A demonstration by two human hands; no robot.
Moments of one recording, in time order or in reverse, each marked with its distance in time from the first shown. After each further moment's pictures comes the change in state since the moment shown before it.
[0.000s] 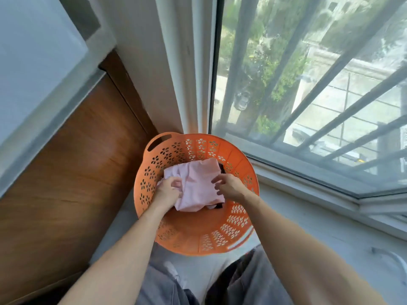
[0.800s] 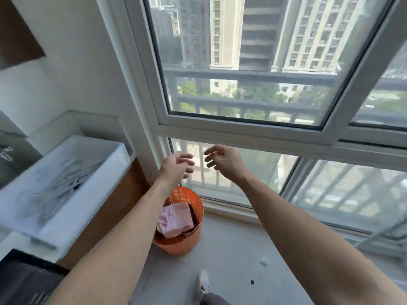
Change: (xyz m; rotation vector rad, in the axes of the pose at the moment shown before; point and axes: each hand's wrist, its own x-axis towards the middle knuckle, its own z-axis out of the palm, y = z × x) left_hand -0.609 0.390 -0.064 -0.244 0.034 0.514; right_hand -0.646 -0.147 -0.250 0.350 0.545 -0.564
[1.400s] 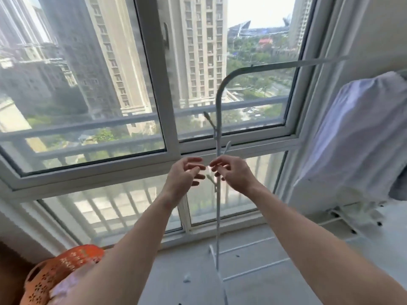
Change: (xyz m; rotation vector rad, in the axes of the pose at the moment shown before) left_hand -0.242 0.189 0.400 -0.060 -0.564 0.322; right_hand -0.327 0.042 -0.425 -0.154 0.461 0.018
